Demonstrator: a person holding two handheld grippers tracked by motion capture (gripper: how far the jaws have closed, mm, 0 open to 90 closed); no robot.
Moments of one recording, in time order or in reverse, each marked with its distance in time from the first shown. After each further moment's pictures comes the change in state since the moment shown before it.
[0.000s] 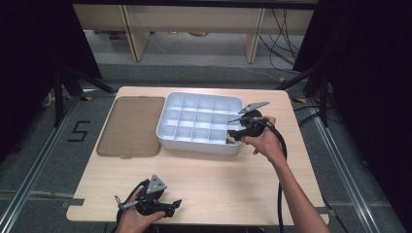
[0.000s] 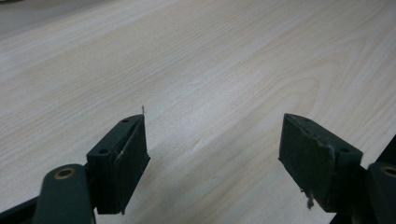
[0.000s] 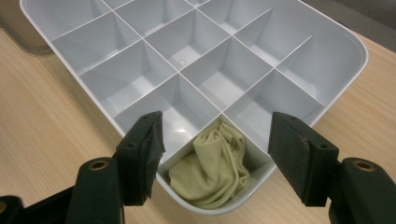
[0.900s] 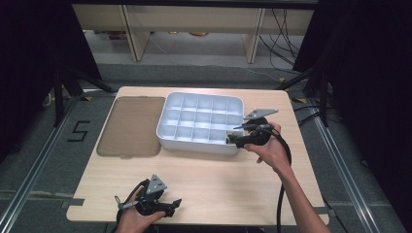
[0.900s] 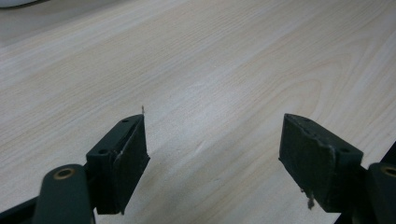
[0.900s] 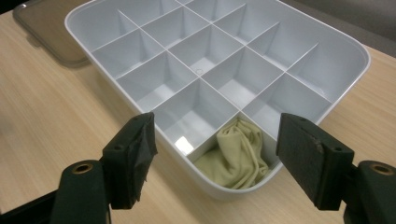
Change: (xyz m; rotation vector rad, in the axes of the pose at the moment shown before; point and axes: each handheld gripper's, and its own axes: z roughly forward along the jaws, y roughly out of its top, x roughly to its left) left arm 0.000 0.001 -0.002 0.000 0.018 0.027; right arm 0.014 -0.017 -0.023 -0.087 0.033 0.029
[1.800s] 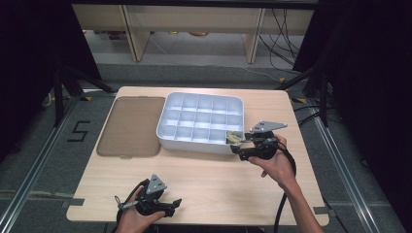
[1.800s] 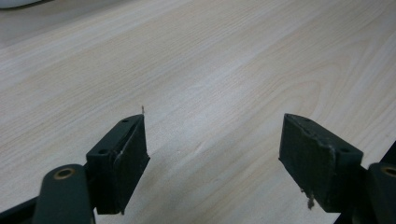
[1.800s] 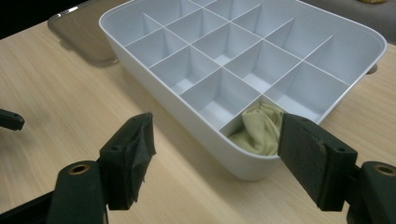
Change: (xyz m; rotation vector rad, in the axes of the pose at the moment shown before) left arm 0.001 0.000 -0.001 0.009 0.000 0.000; right arm 0.013 -0.031 -0.018 -0.079 0.038 0.000
